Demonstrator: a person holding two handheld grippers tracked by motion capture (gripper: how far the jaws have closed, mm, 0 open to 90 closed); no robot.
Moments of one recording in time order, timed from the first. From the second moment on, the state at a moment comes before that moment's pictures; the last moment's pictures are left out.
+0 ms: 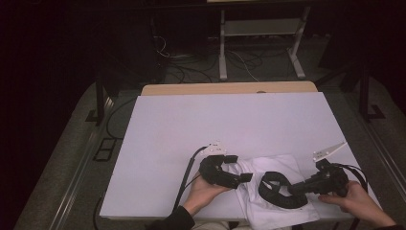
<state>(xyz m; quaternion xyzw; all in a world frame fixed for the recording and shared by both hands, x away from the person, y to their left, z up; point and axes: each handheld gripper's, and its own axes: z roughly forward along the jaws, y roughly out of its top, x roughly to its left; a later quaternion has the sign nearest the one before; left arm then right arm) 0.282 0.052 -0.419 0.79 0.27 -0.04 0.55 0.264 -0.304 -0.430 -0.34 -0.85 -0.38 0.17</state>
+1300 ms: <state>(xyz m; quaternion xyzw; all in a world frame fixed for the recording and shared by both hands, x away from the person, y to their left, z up) 0.291 0.064 -0.422 0.77 0.28 -0.03 0.58 0.297 -0.296 -0.398 -0.34 -0.84 -0.42 0.09</state>
